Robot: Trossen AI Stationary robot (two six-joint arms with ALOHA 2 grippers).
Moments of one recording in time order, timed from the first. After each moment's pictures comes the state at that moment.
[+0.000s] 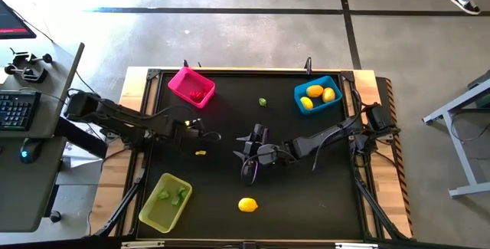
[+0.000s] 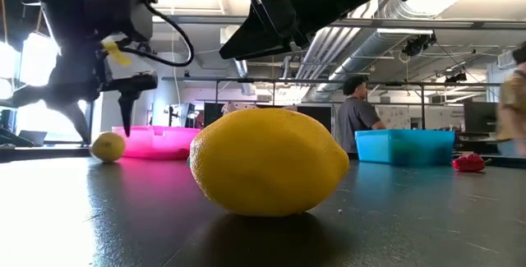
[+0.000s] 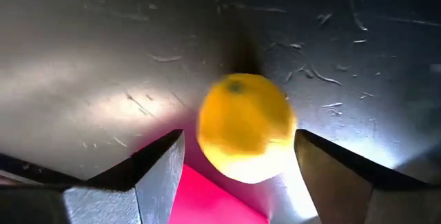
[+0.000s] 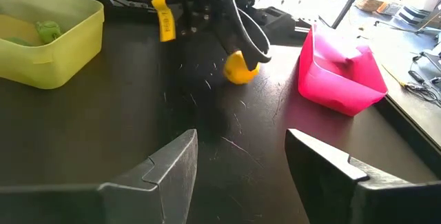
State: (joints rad) left arm -0.10 1.32 0.65 -0.83 -0.50 1.20; right arm 0.27 1.83 1.10 0.25 0.56 0.00
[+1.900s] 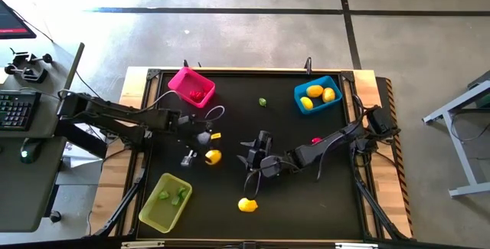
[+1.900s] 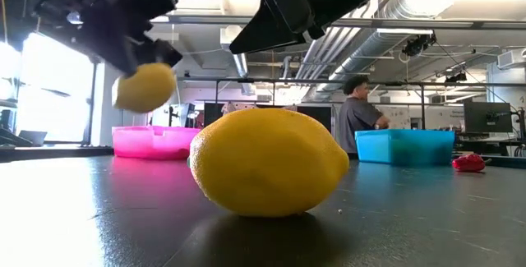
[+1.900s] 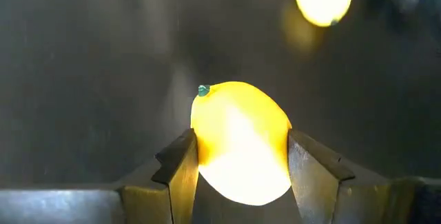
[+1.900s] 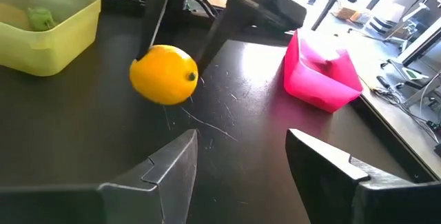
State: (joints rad) left arm -0.04 1.22 0.70 -0.37 0.26 0.18; right arm 0.35 1.83 1.10 0.21 0.71 0.00
